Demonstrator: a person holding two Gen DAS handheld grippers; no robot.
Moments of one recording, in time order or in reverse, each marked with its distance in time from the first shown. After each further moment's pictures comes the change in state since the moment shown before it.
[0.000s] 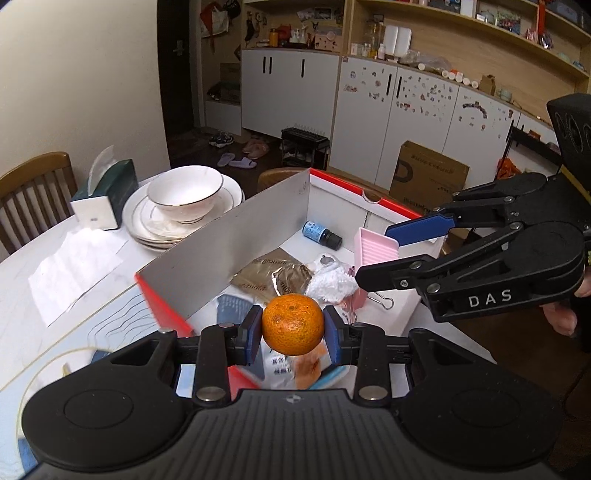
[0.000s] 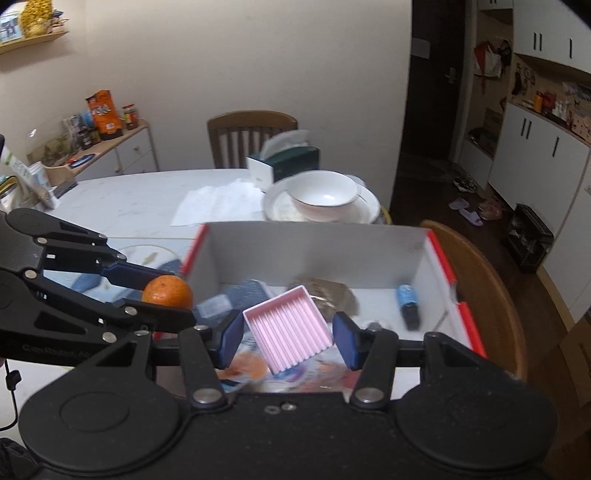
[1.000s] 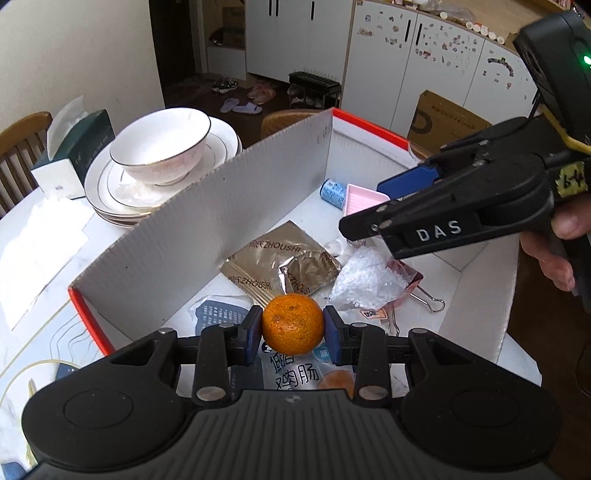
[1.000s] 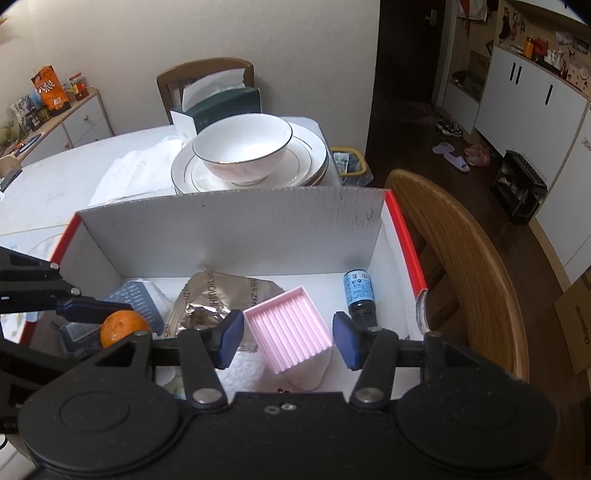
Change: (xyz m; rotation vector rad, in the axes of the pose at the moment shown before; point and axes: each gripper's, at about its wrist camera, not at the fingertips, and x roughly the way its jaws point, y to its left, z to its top) left arm 0.105 0.011 0.020 -0.016 0.194 0.018; right arm 0.103 -0.069 0.024 0.050 0.184 -0.044
